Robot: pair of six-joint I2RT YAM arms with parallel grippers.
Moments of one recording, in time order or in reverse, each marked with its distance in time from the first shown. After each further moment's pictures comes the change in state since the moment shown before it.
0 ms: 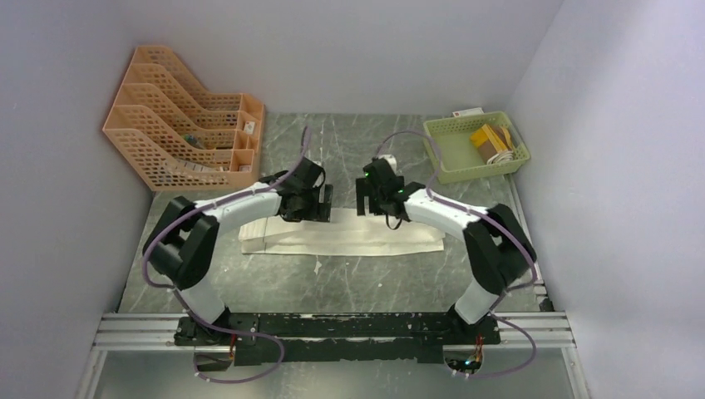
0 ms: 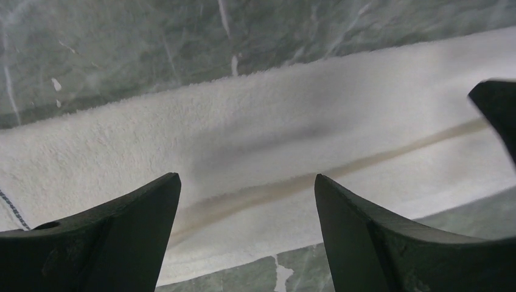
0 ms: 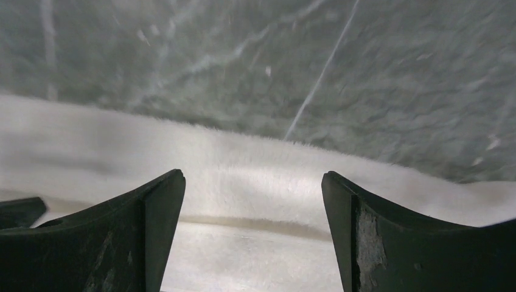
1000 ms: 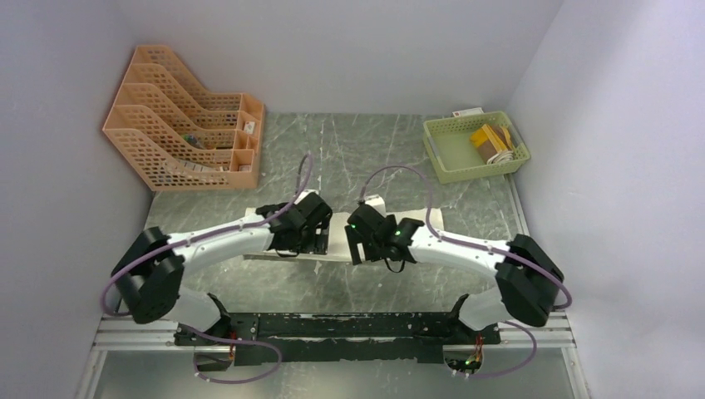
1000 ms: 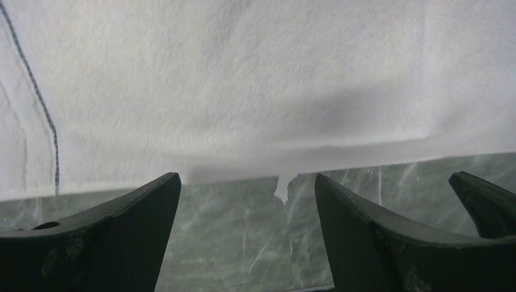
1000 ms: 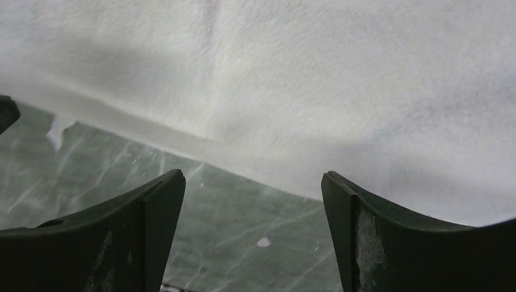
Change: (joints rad) left arm -0.264 -0.185 -0.145 -0.207 -0.236 -0.236; right arm 0.339 -0.159 -0.174 -0.233 0.065 0.143
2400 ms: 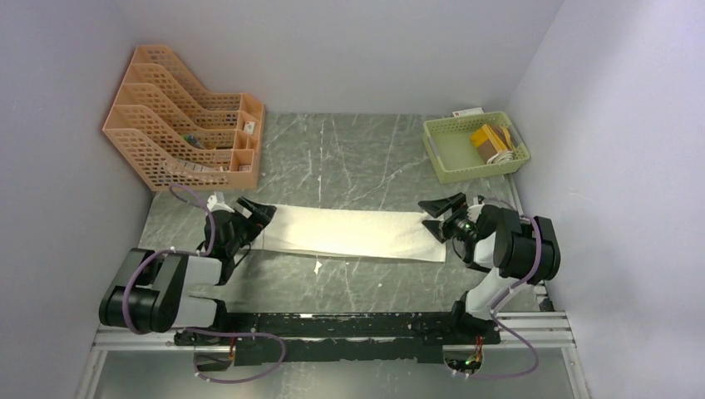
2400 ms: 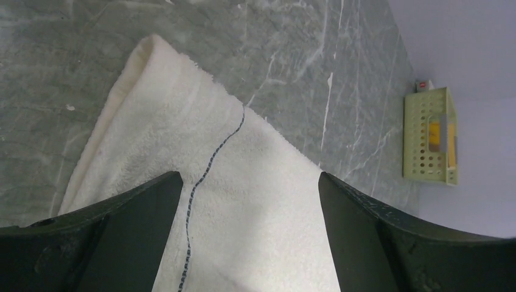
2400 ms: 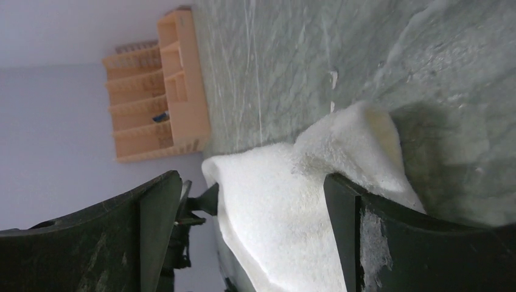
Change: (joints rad) left arm 0.743 -0.147 -0.788 1.403 0.354 -0.193; right arm -1.214 0.226 -0.586 1.443 -1.097 0.453
